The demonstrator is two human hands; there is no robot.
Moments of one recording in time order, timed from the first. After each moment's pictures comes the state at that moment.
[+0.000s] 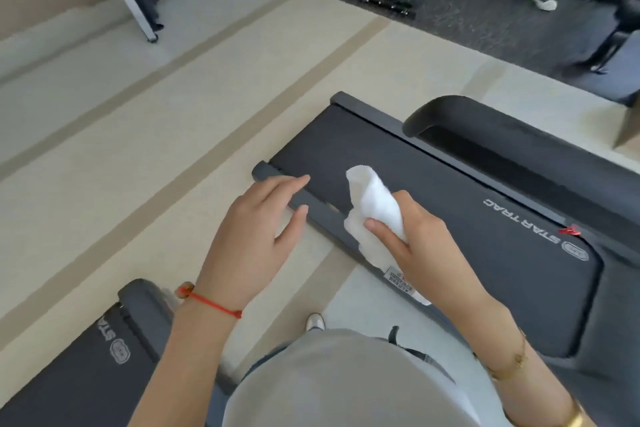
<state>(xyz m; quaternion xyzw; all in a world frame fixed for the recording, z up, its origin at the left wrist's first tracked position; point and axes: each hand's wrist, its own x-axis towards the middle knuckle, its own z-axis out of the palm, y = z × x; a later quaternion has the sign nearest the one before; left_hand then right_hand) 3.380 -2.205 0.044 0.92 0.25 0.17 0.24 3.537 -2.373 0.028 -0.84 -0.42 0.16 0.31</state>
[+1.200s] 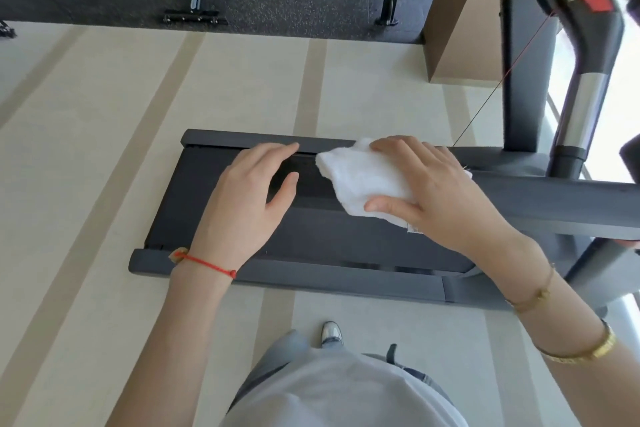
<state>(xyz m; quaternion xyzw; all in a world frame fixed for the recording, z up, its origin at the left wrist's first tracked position) 3.651 -2.207 0.049 0.95 -0.04 0.14 0.28 3.707 -2.456 0.068 -0.93 -0.32 -0.03 0.16</state>
